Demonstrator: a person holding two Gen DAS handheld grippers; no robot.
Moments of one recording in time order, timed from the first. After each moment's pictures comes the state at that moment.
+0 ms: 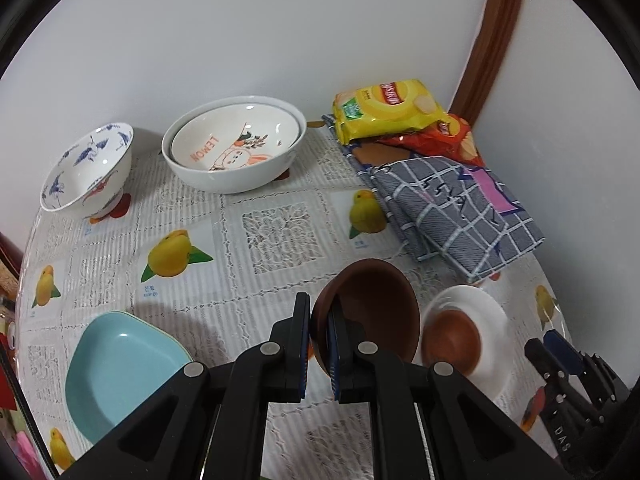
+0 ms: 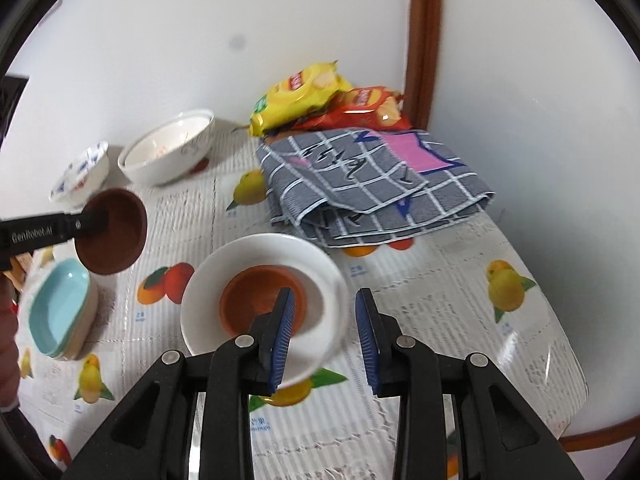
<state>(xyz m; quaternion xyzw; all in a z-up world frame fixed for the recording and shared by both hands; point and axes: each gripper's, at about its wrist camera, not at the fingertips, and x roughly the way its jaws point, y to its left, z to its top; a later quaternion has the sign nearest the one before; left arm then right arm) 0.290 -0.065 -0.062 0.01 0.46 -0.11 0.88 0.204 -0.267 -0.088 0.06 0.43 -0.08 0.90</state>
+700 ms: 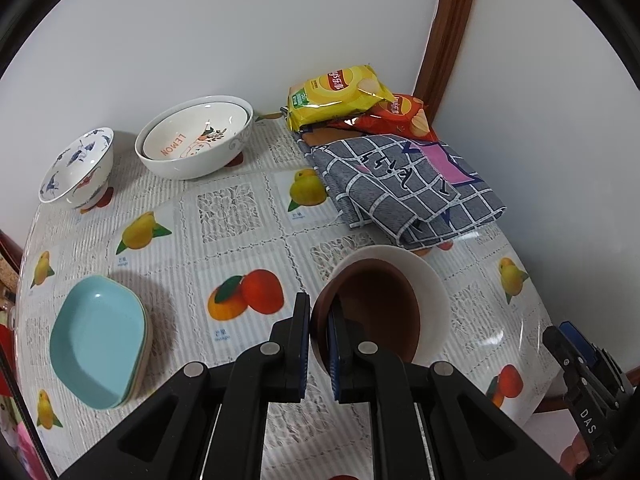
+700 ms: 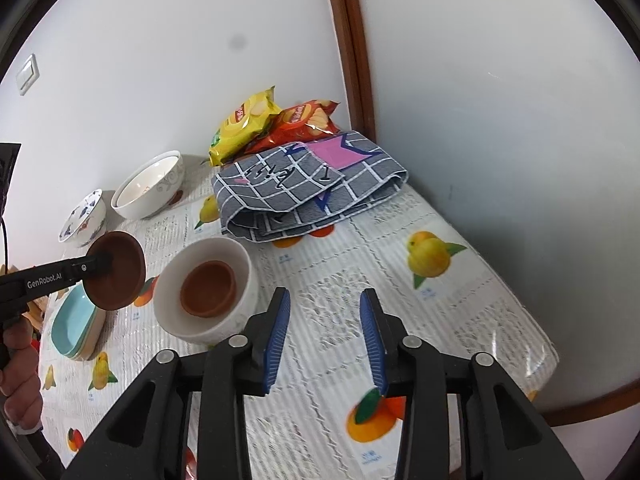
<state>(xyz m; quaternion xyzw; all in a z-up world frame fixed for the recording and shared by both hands) 0.233 -0.125 -0.050 0.02 0.47 -0.12 0.87 0.128 -0.348 -0.070 0.13 0.40 -0.09 0.90</state>
